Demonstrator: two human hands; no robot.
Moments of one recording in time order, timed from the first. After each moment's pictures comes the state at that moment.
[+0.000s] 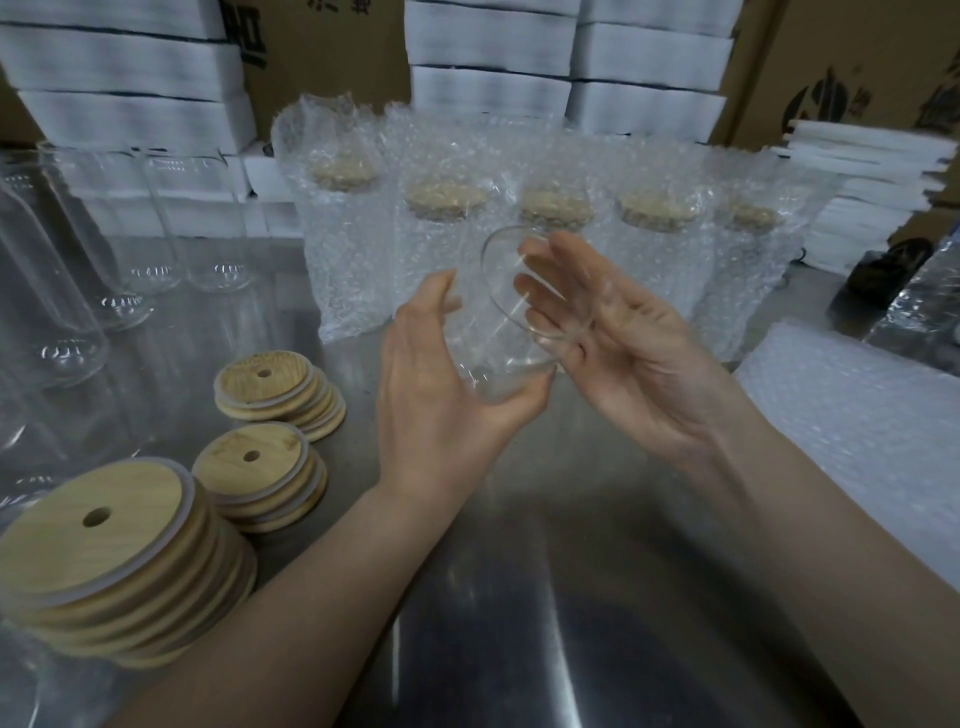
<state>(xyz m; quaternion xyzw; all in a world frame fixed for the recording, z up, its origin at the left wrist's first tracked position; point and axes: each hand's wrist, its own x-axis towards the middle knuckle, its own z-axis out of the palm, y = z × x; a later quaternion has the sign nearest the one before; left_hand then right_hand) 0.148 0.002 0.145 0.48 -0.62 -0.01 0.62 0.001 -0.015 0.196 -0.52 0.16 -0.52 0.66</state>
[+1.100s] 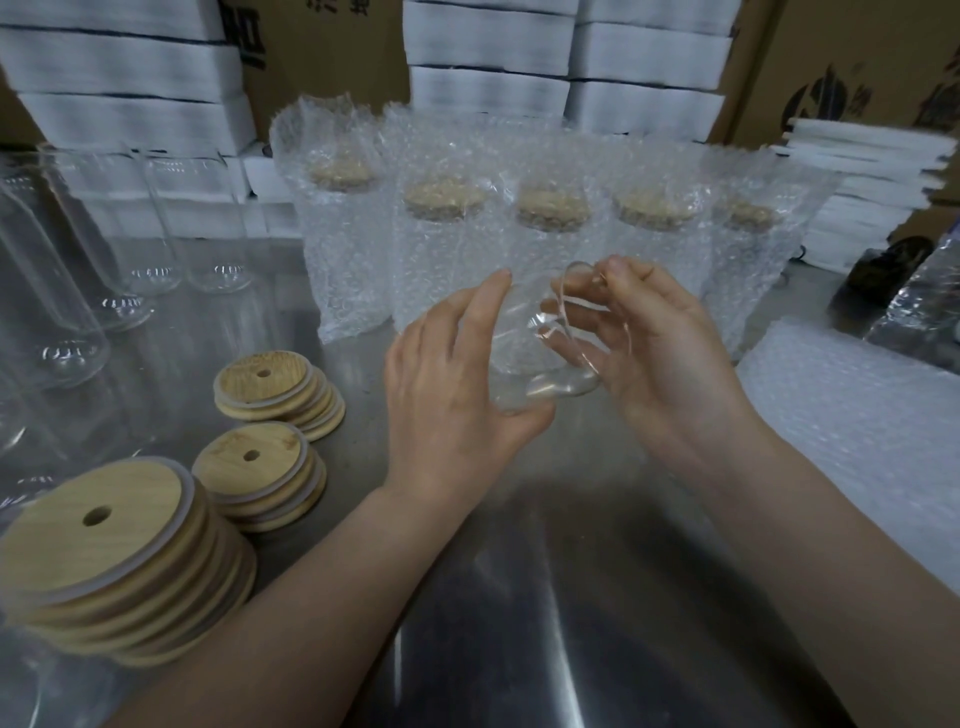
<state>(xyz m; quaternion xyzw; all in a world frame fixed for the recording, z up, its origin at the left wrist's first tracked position) 0.148 -0.001 0.144 0.47 -0.70 0.09 0.54 0.000 -0.011 0.196 -0.47 0.30 -0.62 0.55</state>
